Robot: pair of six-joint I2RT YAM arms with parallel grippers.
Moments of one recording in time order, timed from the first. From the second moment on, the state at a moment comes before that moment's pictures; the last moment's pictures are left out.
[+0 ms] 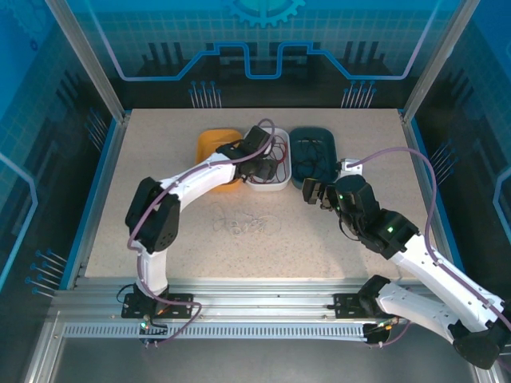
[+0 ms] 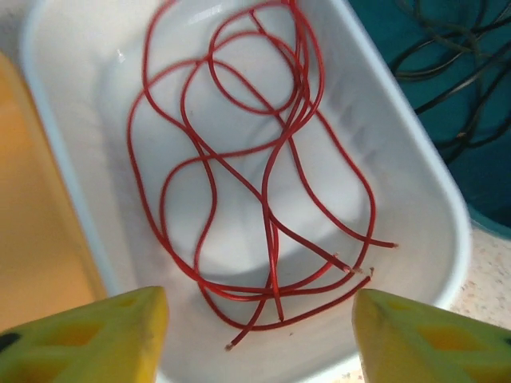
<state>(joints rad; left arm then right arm) -0.61 1.92 1.57 -0.56 -0.16 -0.20 0.69 0.86 0.90 -0.58 0.43 0.55</state>
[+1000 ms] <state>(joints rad) -0.56 0.93 0.76 -0.57 -0.32 -0.63 0.67 1.10 0.92 -0.61 0.37 0.60</state>
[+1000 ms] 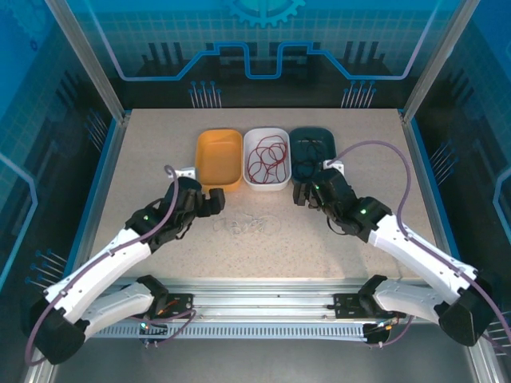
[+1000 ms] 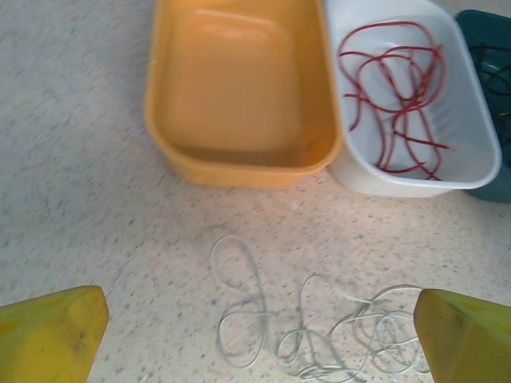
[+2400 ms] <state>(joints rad) -0.31 1.00 0.55 -0.52 -0.13 -0.93 1.00 1.90 1.50 -0.79 0.07 0.48</state>
